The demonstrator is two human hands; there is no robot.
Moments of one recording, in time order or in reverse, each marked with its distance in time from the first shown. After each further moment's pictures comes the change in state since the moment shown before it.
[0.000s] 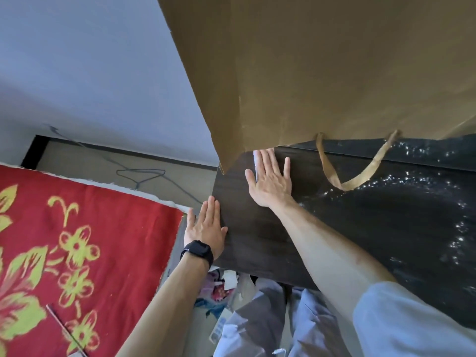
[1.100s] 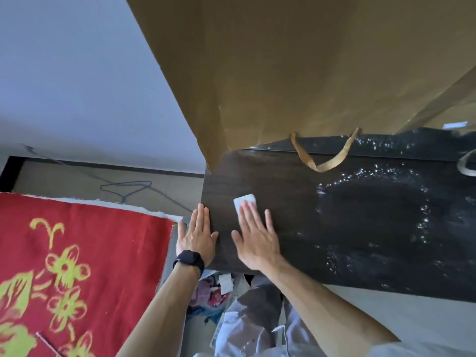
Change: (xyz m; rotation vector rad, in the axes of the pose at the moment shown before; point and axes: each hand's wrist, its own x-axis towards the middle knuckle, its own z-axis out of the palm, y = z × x) left_hand -0.005 -0.003 0.004 -0.092 0.004 0.030; right_hand -0.132 -0.015 0.044 -0.006 -0.005 -0.062
